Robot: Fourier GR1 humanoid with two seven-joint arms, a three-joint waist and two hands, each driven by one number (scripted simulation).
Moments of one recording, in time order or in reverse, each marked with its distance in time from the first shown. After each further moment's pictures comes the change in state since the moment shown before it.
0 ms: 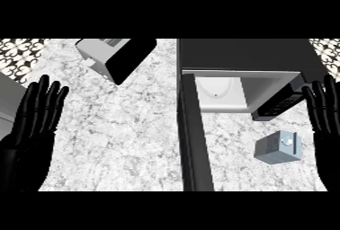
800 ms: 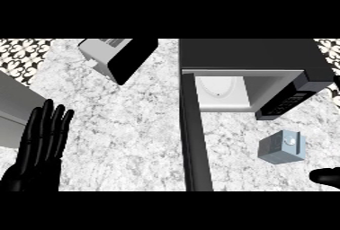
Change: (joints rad) left arm 0.182 -0.076 -0.155 -0.125 -0.073 0.118 0.066; right arm -0.085 -0.141 -0.249 0.084 -0.376 0.171 0.127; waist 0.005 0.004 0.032
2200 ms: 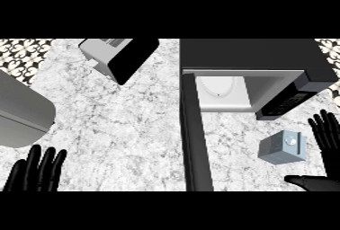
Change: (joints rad) left arm 0.311 0.036 -0.212 -0.184 -0.071 0.039 -0.083; right arm 0.151 0.029 -0.058 0.557 0.269 0.163 -0.495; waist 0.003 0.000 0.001
